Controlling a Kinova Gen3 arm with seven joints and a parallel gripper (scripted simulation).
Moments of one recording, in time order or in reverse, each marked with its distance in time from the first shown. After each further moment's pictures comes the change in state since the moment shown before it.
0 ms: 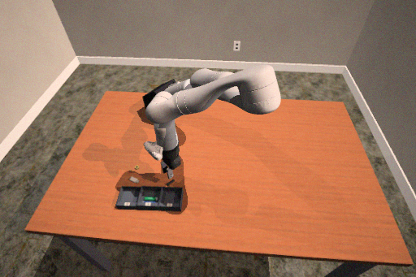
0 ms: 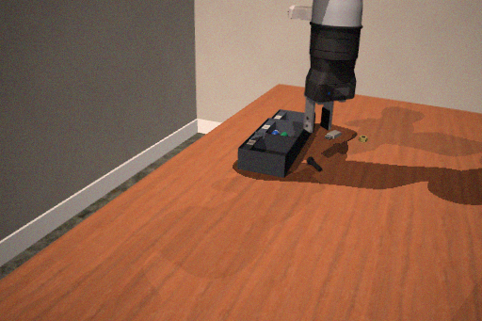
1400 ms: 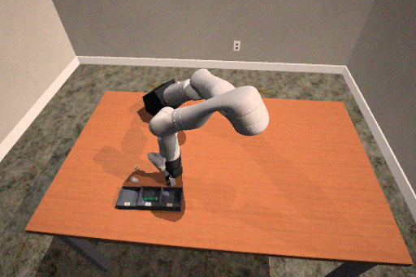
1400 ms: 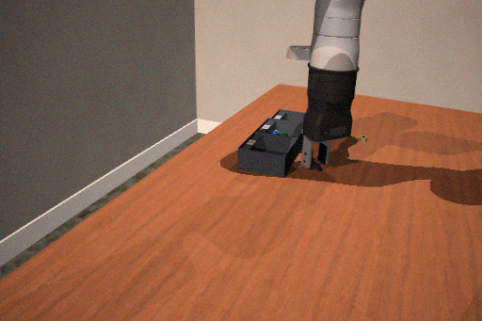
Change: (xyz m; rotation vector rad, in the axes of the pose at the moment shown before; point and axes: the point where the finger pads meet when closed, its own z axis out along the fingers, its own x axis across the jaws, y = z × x) arm 0.000 0.002 0.065 -0.003 0.000 0.001
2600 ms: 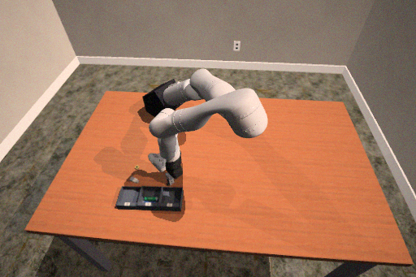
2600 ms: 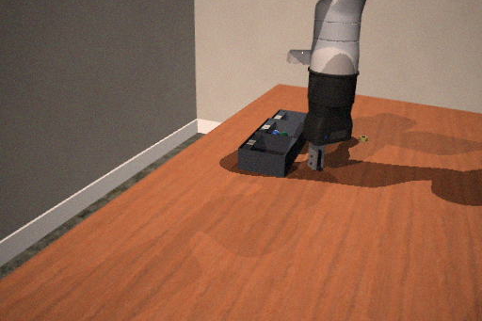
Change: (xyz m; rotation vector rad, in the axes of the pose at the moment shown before) arm 0.001 0.001 0.006 -0.004 0.001 0.001
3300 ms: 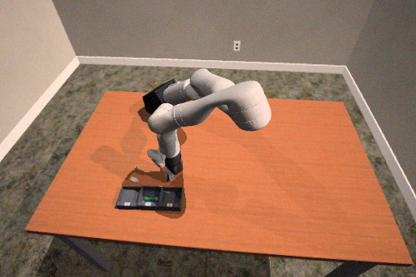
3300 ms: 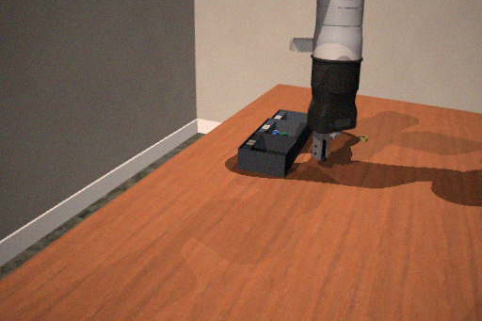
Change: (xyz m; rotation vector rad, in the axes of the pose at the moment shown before) arm 0.003 0.006 -0.021 -0.019 0.006 0.005
